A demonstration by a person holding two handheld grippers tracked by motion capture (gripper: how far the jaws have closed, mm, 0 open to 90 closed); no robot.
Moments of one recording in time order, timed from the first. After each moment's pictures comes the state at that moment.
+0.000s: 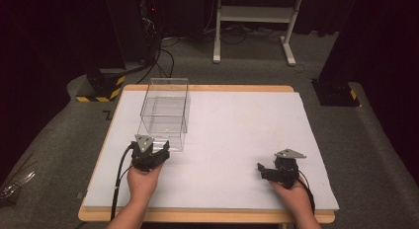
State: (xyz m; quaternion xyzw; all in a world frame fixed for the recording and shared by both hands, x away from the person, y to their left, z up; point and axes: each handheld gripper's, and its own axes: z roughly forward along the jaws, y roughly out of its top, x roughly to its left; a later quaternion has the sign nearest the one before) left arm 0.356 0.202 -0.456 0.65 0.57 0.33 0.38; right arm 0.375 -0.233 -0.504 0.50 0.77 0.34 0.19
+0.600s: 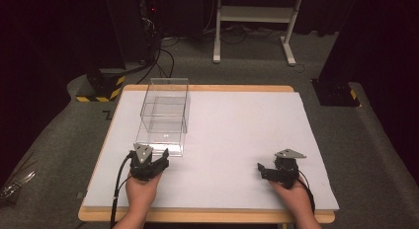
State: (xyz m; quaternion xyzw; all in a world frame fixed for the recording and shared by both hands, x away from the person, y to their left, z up) left arm 0.330 0.200 -0.460 0.65 0.56 0.33 0.38; right arm 0.375 -0.233 -0.504 0.50 0.77 0.34 0.19
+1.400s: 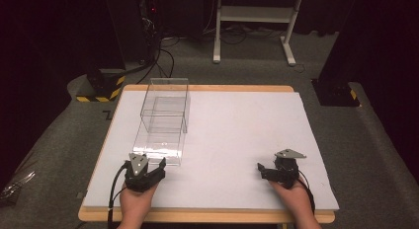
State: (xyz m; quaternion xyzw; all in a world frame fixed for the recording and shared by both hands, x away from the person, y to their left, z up) left arm 0.299 0.205 -0.459 0.66 0.56 0.32 0.38; right arm 0.375 -0.233 -0.504 0.50 0.77 0.34 0.19
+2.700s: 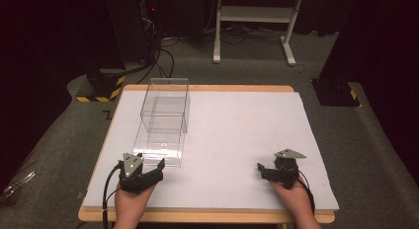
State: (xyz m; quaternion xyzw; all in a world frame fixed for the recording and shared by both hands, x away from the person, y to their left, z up) left arm 0.290 0.213 -0.436 0.66 0.54 0.31 0.41; right arm 0.375 -0.233 -0.504 0.50 0.77 0.34 0.19
